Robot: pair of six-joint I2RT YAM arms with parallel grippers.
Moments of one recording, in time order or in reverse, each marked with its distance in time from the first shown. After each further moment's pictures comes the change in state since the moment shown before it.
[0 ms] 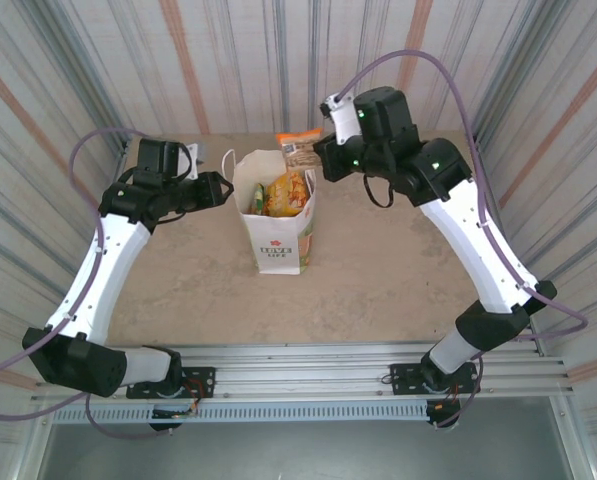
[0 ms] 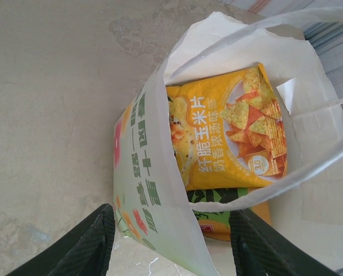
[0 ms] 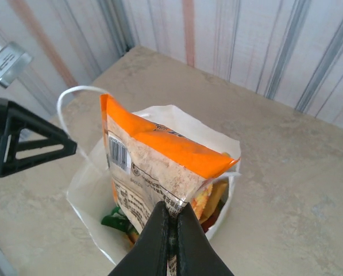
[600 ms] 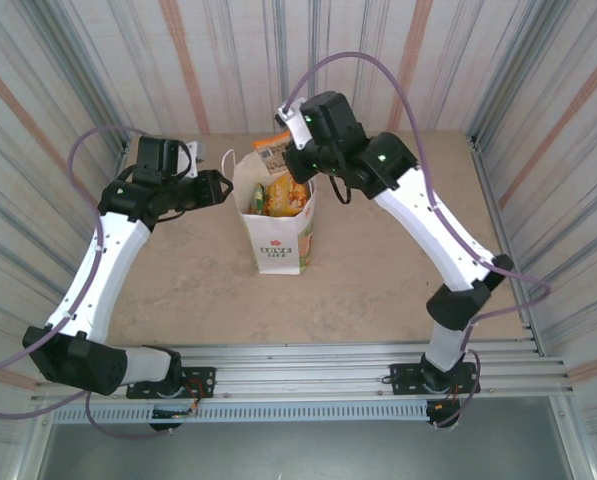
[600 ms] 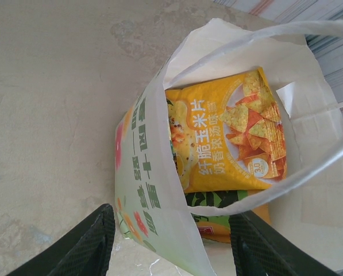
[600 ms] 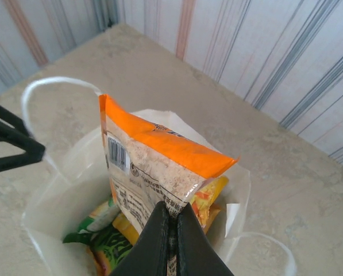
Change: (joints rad) left arm 0.000 0.009 0.022 -0.008 -0.007 0.002; right arm 0.092 0.225 0.158 -0.023 0.160 -0.113
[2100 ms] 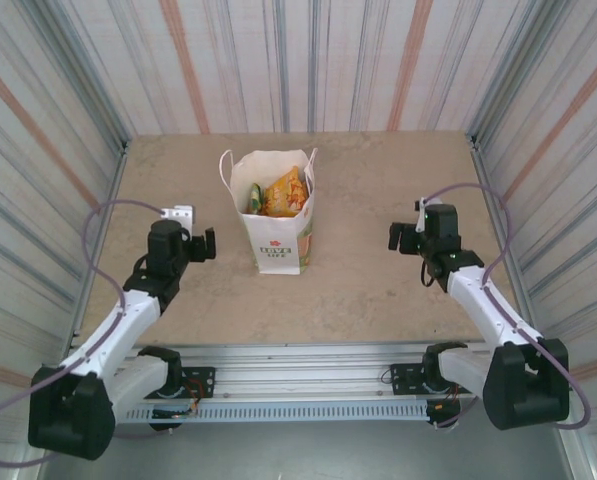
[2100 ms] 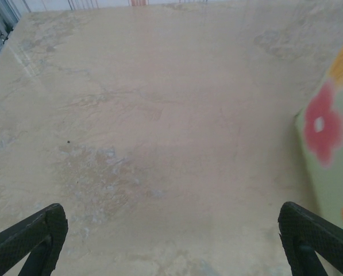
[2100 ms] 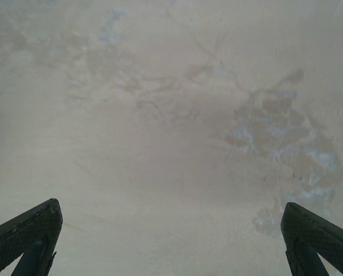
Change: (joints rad) left arm 0.029 -0.312 -0.948 0.852 -0.460 0.363; right arm -0.670 -0.708 -1.645 0.826 -0.126 0.192
